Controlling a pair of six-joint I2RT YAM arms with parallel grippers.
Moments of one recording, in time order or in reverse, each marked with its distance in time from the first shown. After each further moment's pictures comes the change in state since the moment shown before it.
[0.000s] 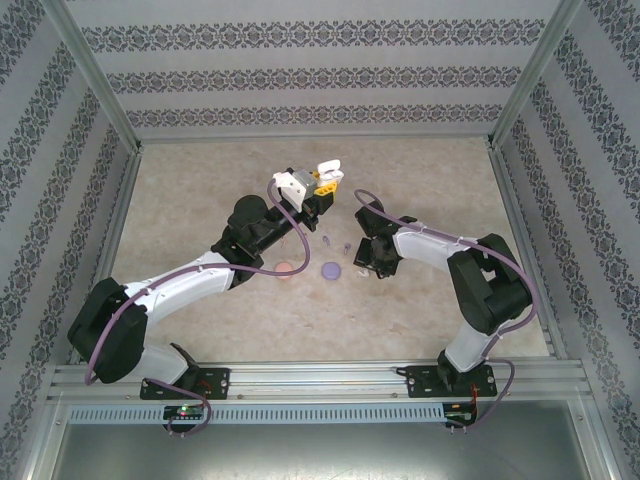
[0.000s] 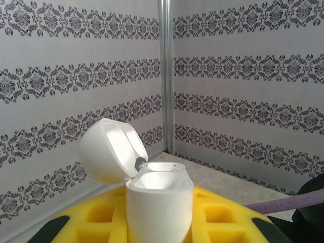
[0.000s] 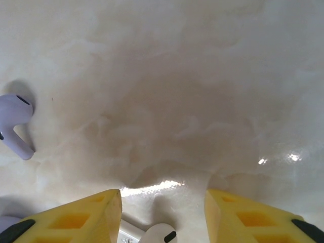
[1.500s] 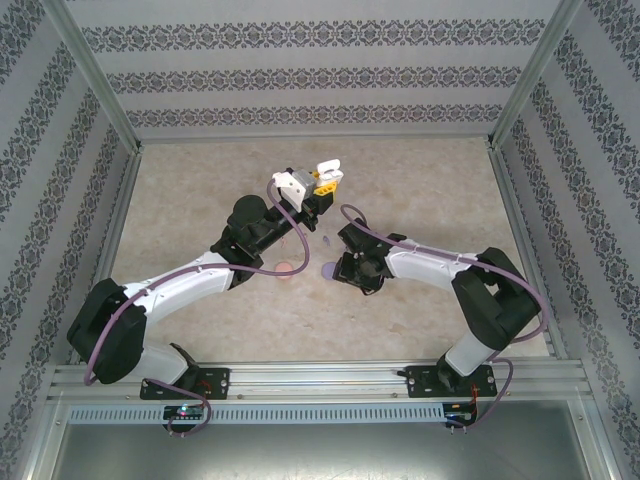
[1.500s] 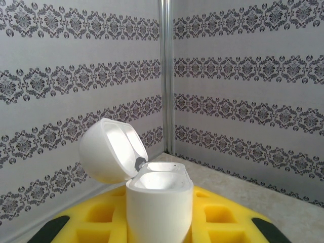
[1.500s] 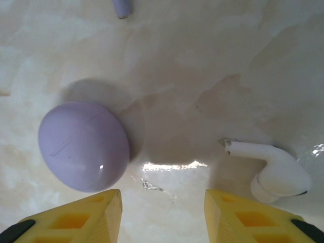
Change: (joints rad) left arm 0.000 -0.006 0.000 -0.003 -0.001 0.000; right arm 0.172 -0.080 -0.085 0.095 -0.109 0.128
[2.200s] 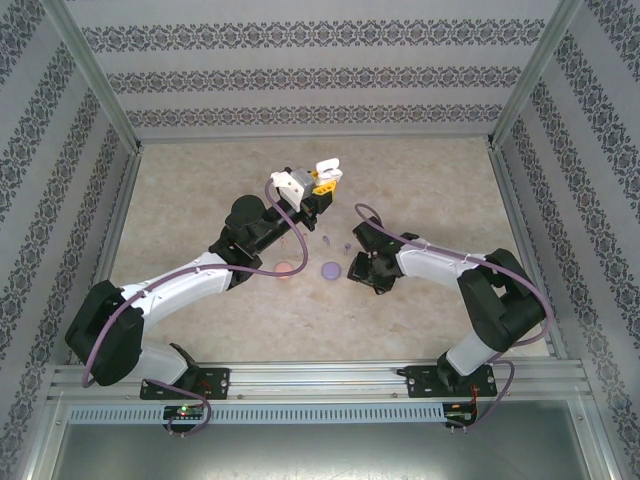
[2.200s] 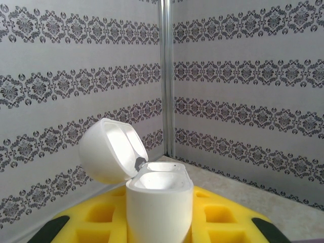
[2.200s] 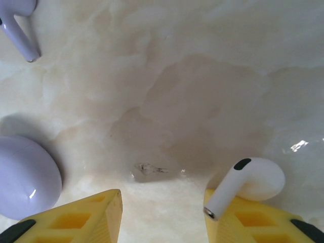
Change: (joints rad) left arm 0.000 -0.012 0.000 -0.001 0.000 0.000; right arm -0.105 -0.034 -0.053 -0.027 0.019 -0.051
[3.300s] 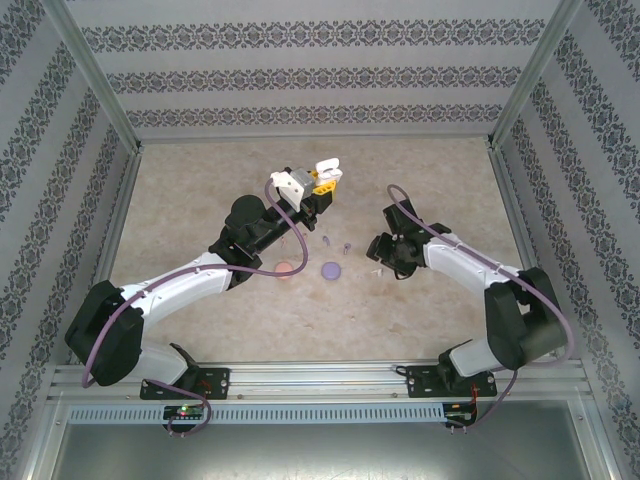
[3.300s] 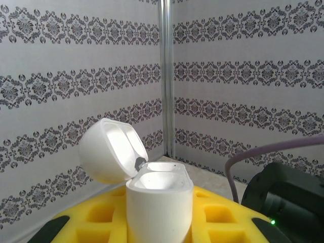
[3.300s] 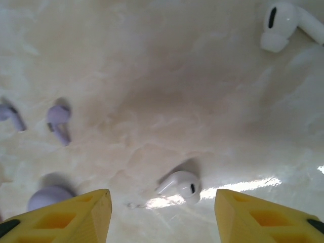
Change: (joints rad) left arm 0.000 -0.001 0.000 0.000 0.000 0.000; right arm -0.172 -0.121 0.015 -0.038 0.029 -0.090
